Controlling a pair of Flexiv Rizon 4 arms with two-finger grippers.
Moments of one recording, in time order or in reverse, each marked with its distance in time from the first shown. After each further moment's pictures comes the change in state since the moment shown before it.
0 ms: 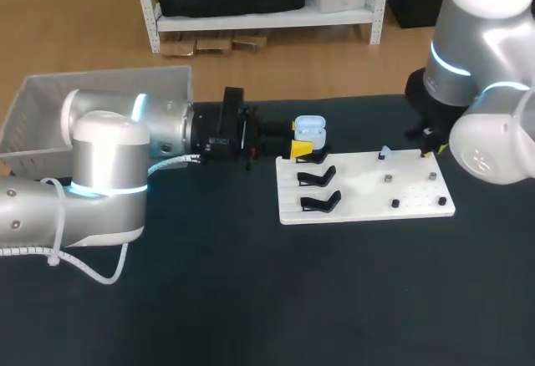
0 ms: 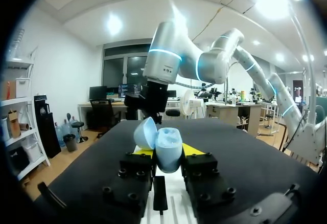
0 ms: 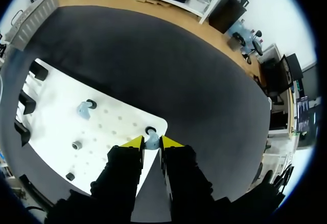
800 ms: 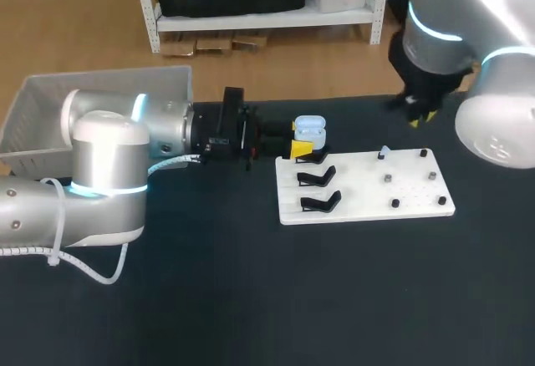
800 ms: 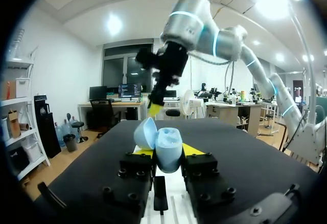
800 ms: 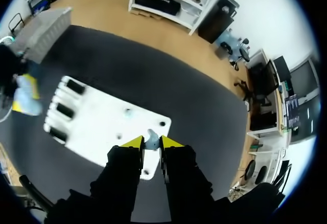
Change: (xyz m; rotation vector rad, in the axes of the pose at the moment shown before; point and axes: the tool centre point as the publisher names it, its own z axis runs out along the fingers) left arm 0.000 0.000 0.000 0.000 0.000 0.000; right arm -0.012 0.047 -0.124 0.087 -0.093 0.024
